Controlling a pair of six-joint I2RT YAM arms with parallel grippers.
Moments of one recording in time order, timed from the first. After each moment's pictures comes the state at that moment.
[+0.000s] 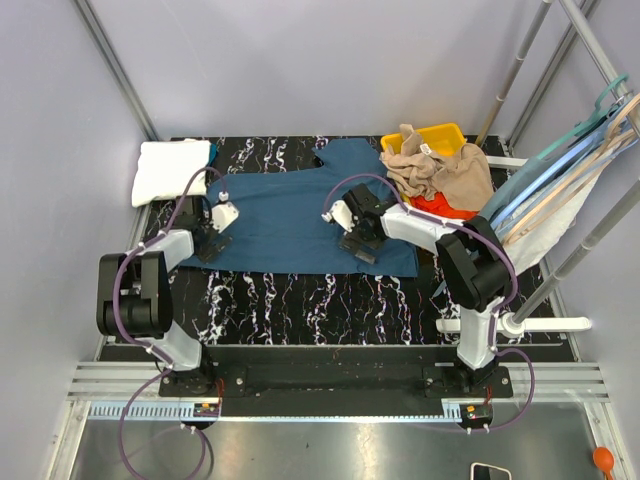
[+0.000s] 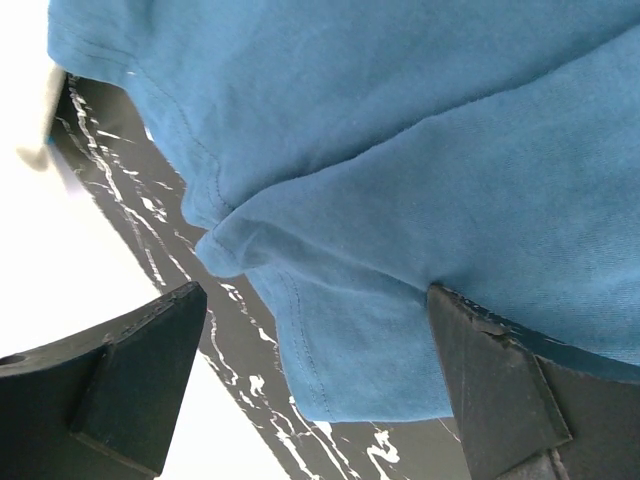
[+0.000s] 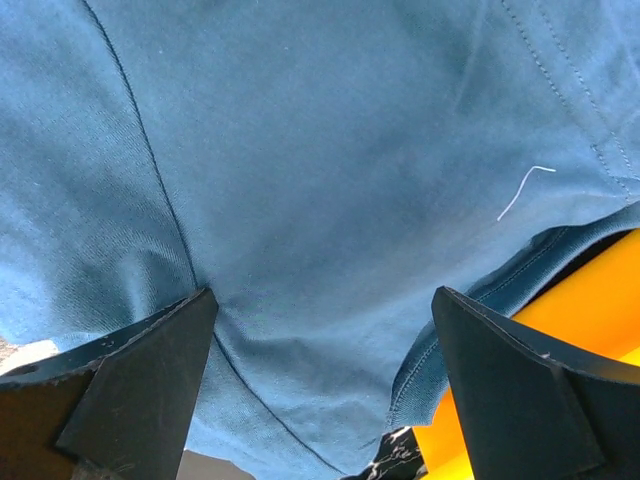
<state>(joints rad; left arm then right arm) 0.07 1.61 0.84 -0.17 -0.11 0.88 0.60 1.96 1.34 -0.57 0.18 -0.52</state>
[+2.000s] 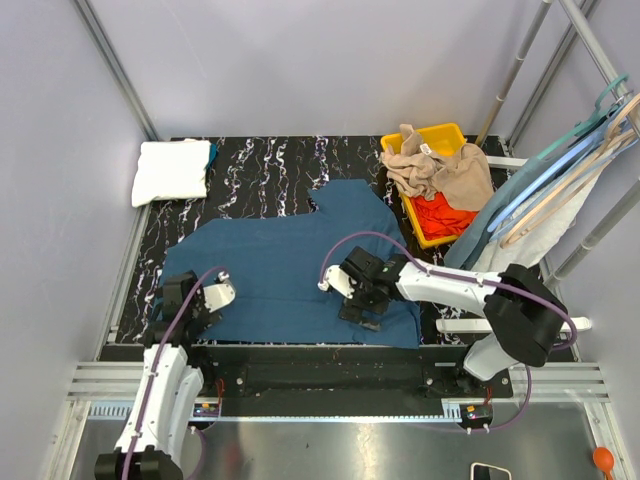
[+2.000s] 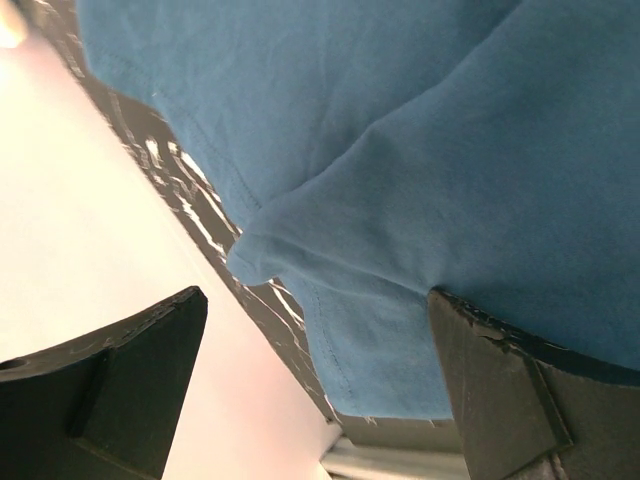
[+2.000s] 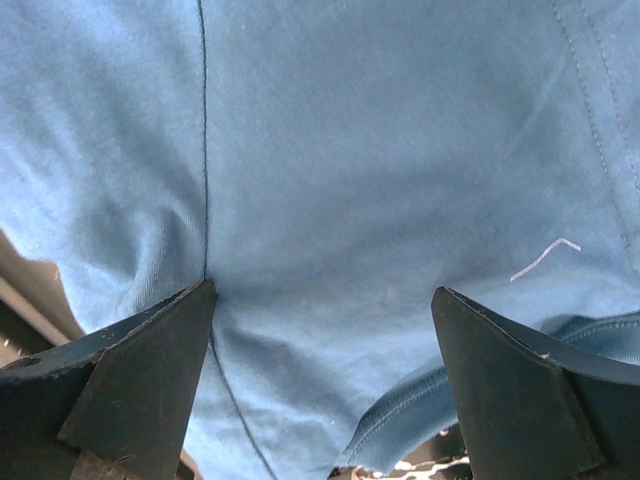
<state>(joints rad) 0.07 0.52 0.23 -0.56 -0.21 1.12 0.92 1.55 0.88 -0.59 0.02 -0.37</state>
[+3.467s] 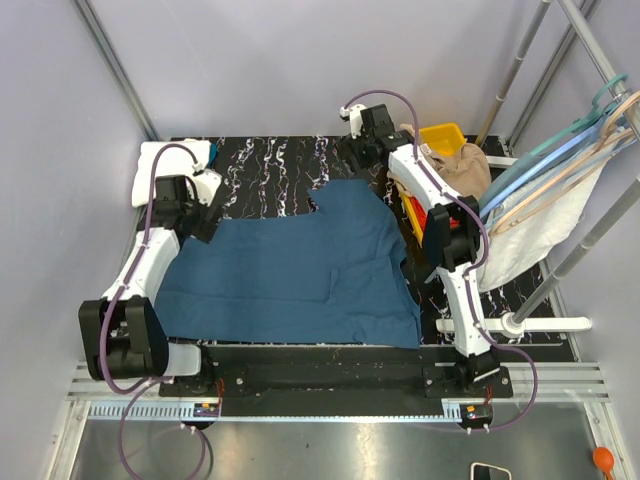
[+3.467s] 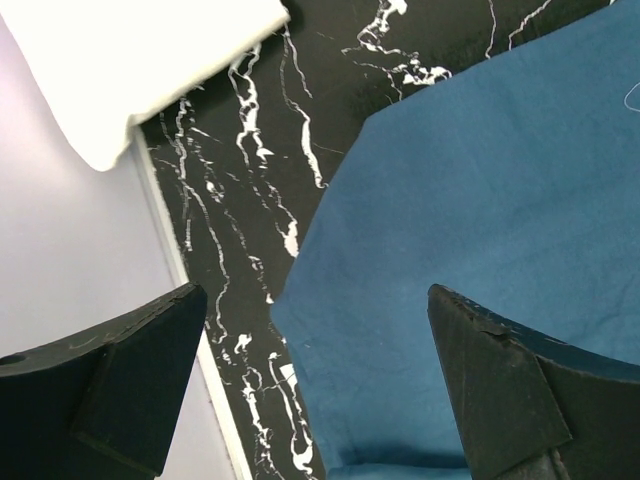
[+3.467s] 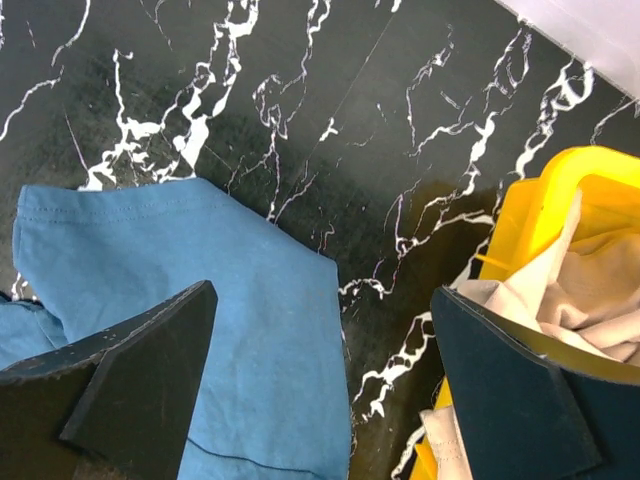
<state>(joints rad) 0.07 1.34 0.98 -0.39 -0.02 0.54 0.38 2.41 2.30 -0.62 -0.01 -0.19</state>
